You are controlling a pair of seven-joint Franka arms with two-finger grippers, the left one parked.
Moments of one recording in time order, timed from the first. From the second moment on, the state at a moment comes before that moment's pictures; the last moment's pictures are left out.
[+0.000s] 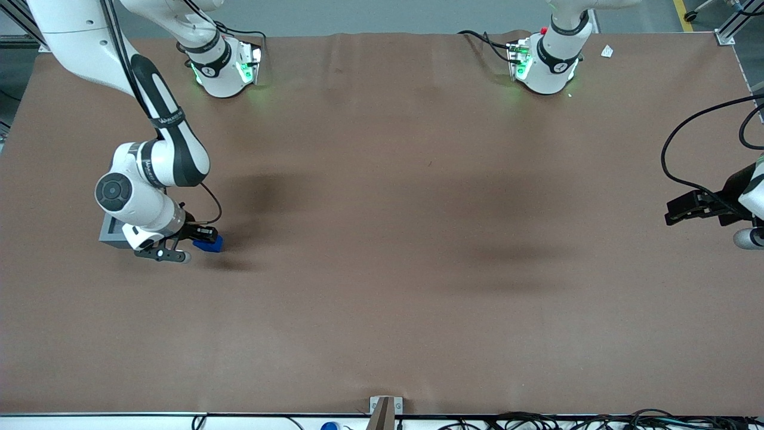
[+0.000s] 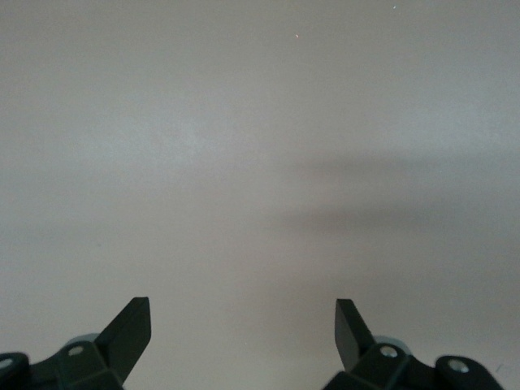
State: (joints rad) arm 0.07 0.39 -0.01 -2.11 0.02 2.46 0.18
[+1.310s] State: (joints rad) arm -0.15 0.20 -0.03 -1.98 -0.01 2.18 -0.12
